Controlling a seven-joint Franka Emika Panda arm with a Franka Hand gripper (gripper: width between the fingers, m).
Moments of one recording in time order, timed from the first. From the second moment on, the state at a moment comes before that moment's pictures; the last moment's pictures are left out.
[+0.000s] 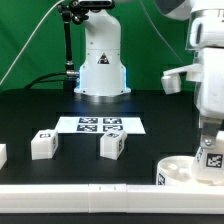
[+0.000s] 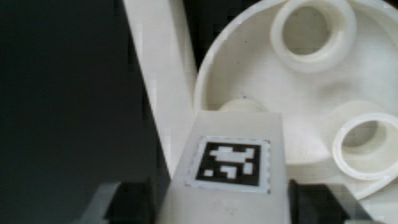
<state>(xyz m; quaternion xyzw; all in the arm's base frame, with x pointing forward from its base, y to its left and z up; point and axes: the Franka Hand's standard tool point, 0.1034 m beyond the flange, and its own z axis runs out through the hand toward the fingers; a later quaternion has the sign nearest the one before) 0.658 0.098 0.084 0.82 0.56 0.04 0.09</state>
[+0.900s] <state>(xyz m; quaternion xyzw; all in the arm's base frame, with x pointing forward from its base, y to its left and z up) 0.655 0.102 0.083 0.96 0.25 0.10 0.06</state>
